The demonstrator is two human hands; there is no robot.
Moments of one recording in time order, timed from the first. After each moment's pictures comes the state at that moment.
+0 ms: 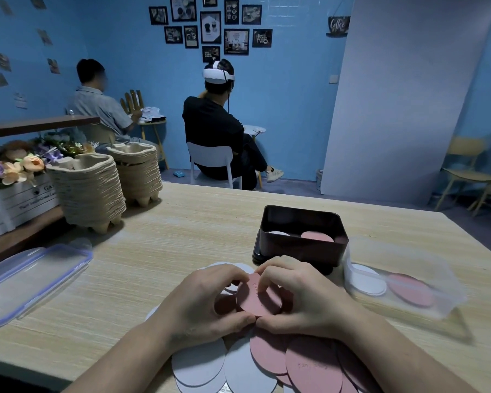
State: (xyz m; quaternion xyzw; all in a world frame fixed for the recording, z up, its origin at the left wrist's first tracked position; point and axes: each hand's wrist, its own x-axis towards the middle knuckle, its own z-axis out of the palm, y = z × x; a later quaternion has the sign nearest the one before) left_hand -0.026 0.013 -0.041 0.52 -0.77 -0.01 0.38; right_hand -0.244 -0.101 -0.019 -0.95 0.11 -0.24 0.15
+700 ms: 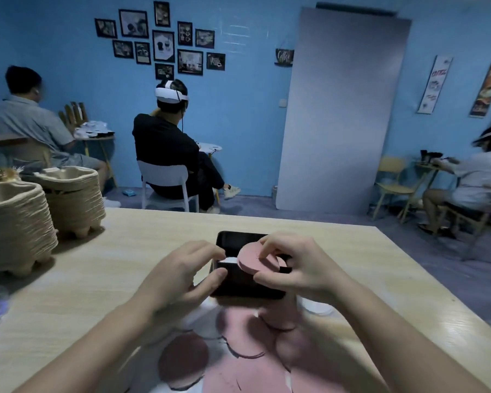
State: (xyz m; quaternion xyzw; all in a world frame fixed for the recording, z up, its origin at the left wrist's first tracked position) left_hand -0.029 -0.065 0.004 0.51 -0.77 0.05 0.37; right_hand -0.289 -0.157 0.047 -0.90 0.22 -0.33 0.17
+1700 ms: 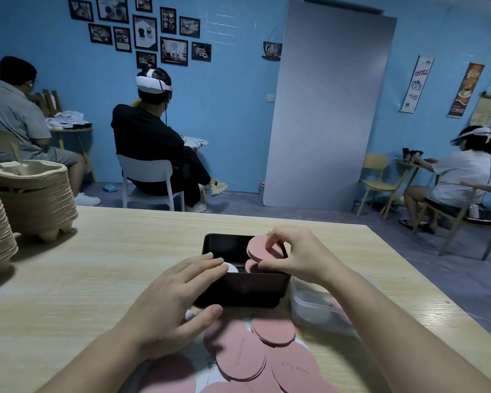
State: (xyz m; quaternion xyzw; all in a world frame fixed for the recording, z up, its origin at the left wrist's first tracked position) left_hand -0.026 -0.084 -0.031 0.49 -0.81 0.06 0.30; right_hand -0.293 -0.231 0.030 -0.88 0.37 -0.28 0.12
